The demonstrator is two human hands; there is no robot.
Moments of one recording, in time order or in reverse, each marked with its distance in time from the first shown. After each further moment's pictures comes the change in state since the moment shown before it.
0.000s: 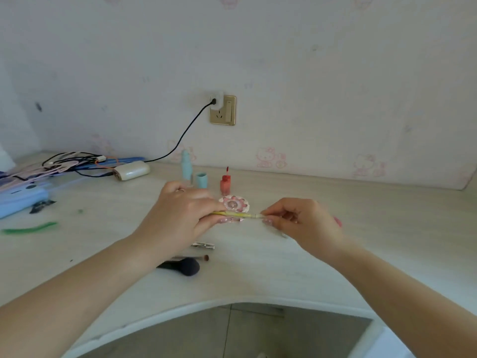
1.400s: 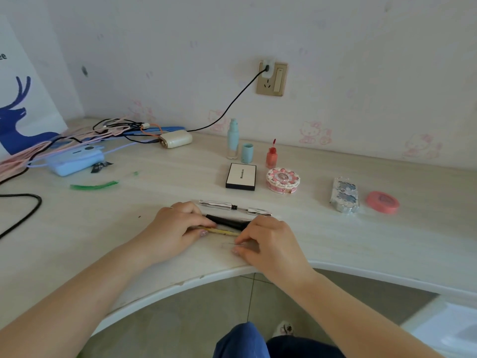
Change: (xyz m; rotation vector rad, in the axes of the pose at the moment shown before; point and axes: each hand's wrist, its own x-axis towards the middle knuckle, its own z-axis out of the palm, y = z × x) left_hand -0.141 -0.083 0.004 -0.249 -0.348 -0.379; right_hand -0.021 -0.026 0.176 -0.263 -0.026 -0.250
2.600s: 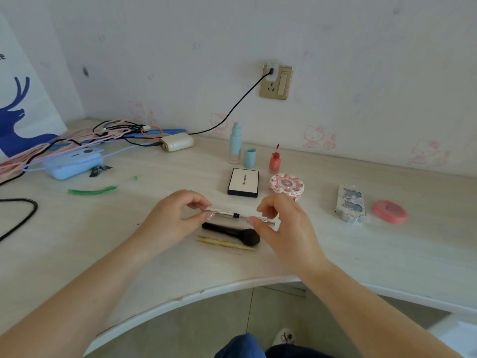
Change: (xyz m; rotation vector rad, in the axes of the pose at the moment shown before) left_hand 0.018 0.012 -0.018 -0.315 0.183 -0.203; right_hand 0.028 0.011 -0.020 0.175 0.234 0.079
